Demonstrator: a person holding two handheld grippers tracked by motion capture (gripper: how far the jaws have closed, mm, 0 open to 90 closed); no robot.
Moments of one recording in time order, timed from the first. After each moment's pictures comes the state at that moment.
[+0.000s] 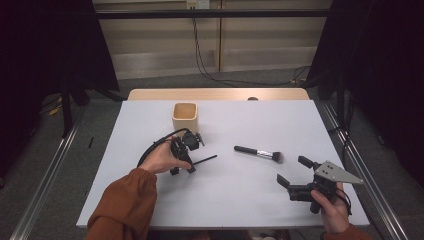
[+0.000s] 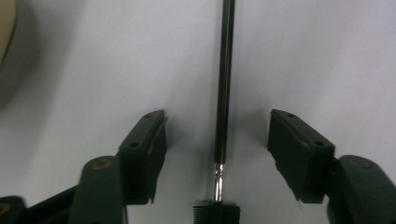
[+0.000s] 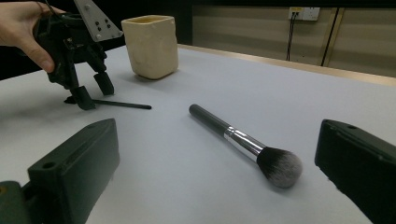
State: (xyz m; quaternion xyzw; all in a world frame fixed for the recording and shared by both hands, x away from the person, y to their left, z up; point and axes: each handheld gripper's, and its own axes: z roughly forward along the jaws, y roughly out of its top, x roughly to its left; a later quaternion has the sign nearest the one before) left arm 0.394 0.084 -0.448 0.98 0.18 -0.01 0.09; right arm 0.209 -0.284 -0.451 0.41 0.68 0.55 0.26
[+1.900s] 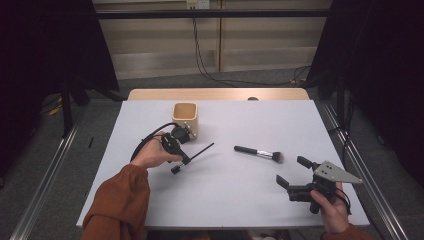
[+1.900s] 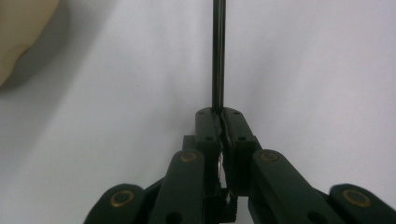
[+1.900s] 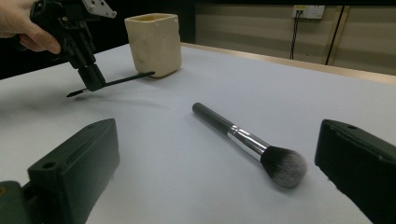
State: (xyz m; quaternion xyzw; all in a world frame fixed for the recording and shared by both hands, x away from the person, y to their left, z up) left arm 0.400 0.116 -0.429 0.95 0.24 -0.06 0.19; right arm 0.209 -0.282 -0.451 0.40 0.69 0.55 0.26
